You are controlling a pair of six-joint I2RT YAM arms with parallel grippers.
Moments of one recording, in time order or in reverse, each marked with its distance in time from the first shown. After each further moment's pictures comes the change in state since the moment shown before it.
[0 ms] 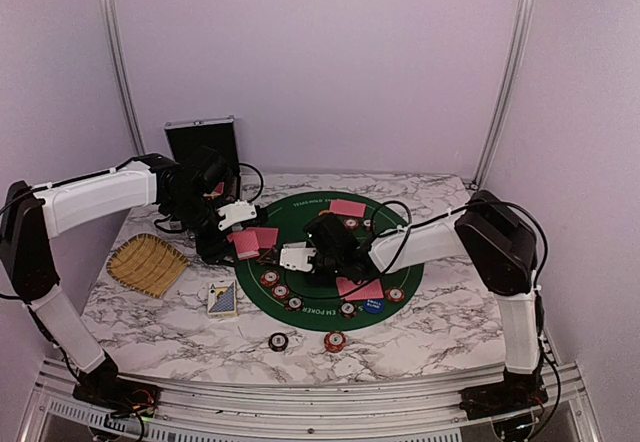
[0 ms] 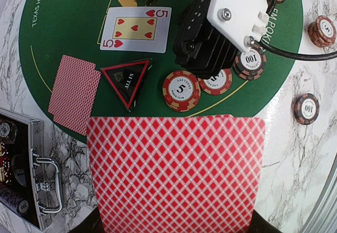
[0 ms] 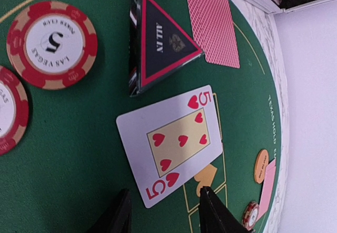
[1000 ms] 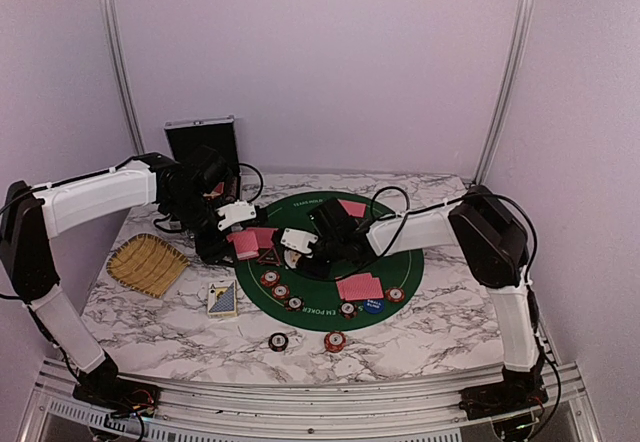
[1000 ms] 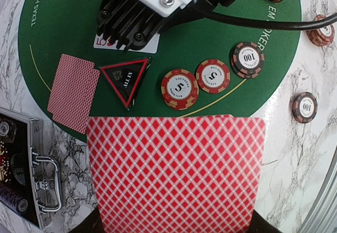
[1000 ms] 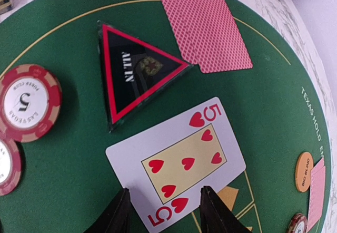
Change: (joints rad) left arm 0.000 0.000 0.005 -0.015 0.001 0.000; right arm -0.089 0.069 0.144 -0.127 -0.253 0.247
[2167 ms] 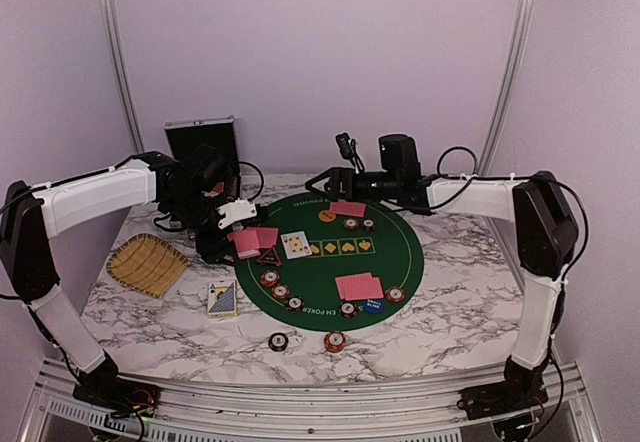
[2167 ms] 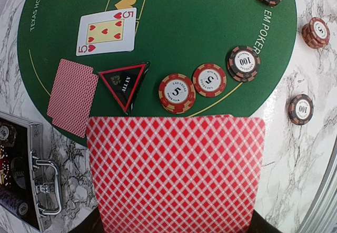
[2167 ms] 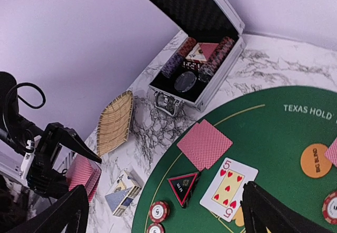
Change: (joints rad) left arm 0.000 0.000 0.011 -0.004 0.019 0.006; right arm -0.269 -0.239 -0.050 0.294 -0.628 0.959
